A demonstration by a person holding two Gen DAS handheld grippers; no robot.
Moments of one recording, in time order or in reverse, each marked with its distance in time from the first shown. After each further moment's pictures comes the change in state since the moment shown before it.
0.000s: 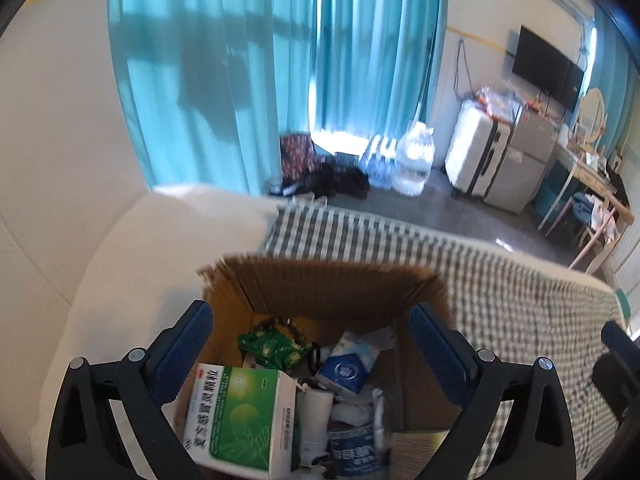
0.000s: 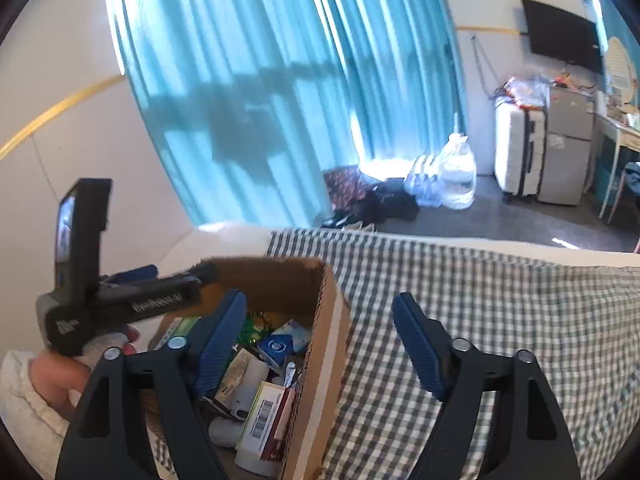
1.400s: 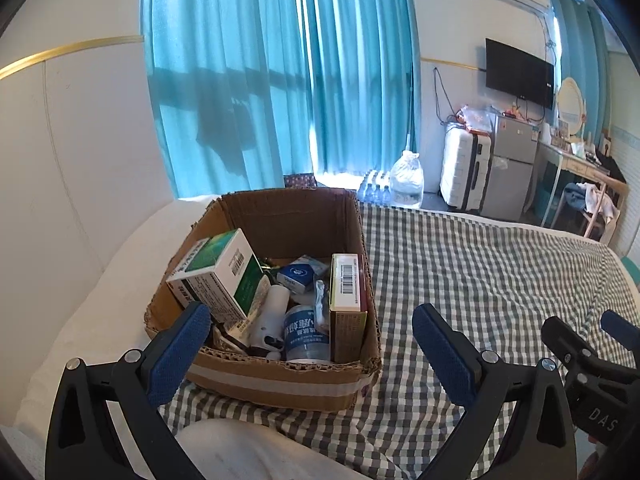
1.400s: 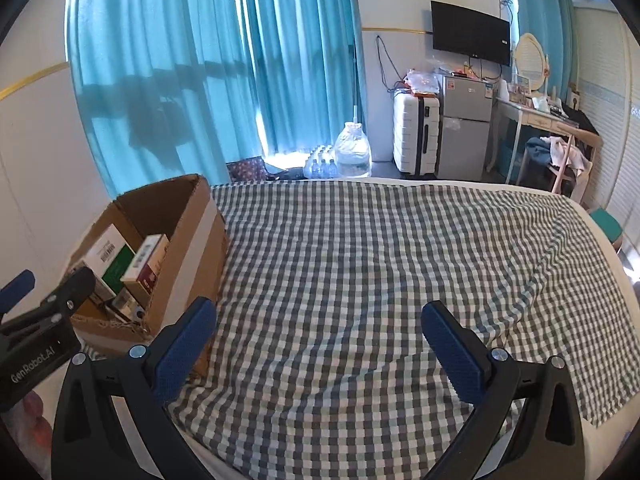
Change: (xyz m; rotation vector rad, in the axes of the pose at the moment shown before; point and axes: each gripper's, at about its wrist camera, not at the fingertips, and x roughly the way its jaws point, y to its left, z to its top) left arm -0.106 -0.086 -0.185 0.059 -0.182 0.063; right arm -0.089 -0.061 -0.140 0.046 0.035 -0.321
